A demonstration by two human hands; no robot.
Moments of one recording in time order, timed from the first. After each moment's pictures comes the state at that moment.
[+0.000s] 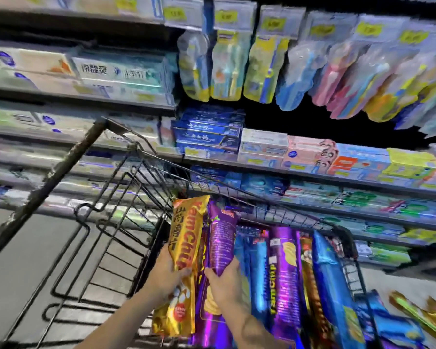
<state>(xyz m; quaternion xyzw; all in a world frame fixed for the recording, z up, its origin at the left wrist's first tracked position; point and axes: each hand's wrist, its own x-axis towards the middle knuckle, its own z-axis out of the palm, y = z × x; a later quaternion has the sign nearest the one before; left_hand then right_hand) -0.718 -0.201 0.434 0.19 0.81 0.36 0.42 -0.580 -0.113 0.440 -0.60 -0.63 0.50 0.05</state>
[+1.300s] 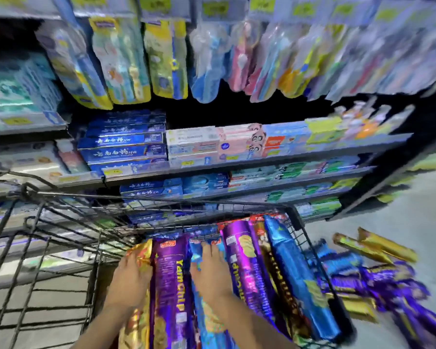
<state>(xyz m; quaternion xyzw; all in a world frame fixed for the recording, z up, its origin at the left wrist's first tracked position) -0.740 -0.112 0.435 0.37 0.87 0.13 0.29 -0.575 -0.036 0.442 -0.56 -0.78 0.28 -0.01</state>
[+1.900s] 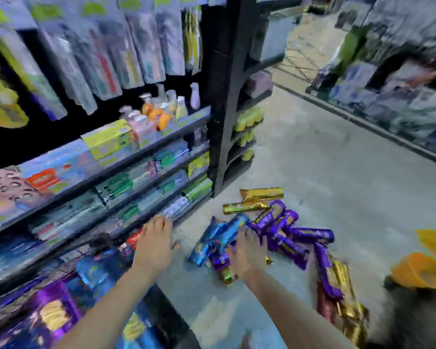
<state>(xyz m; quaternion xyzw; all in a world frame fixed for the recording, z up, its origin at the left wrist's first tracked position) -0.281 0.131 0.496 0.81 0.58 -0.04 0.10 -0.074 0.072 0.461 -0.82 -0.56 0.11 0.01</state>
